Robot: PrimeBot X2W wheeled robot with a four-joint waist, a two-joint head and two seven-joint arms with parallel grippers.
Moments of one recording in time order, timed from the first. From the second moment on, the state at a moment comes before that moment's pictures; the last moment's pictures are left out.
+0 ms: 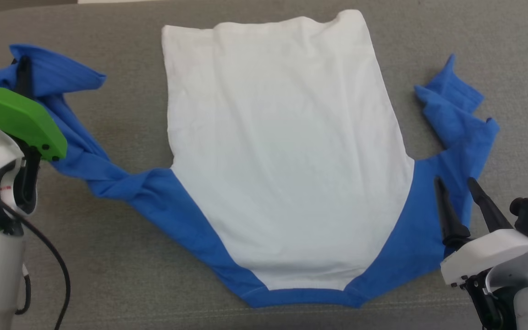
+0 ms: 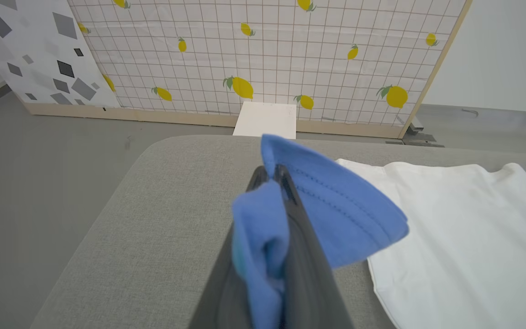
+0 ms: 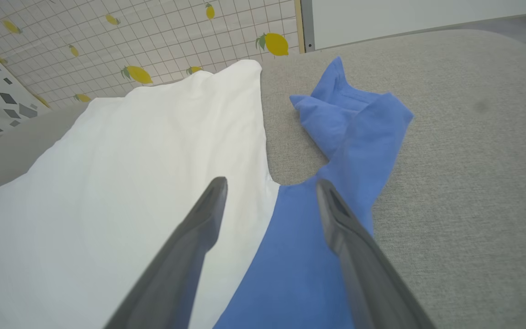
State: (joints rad) left arm -0.54 0.52 -0.12 0.03 -0.51 0.19 0.34; right arm -0.06 -0.05 -0.10 -0.04 0.27 0.13 0.13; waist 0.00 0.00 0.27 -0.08
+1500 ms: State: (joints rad) left arm -0.77 0.05 -0.83 0.61 -0.61 -0.03 0.31; right arm -0.09 -0.05 -0.03 0.08 0.36 0.13 0.05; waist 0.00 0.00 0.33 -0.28
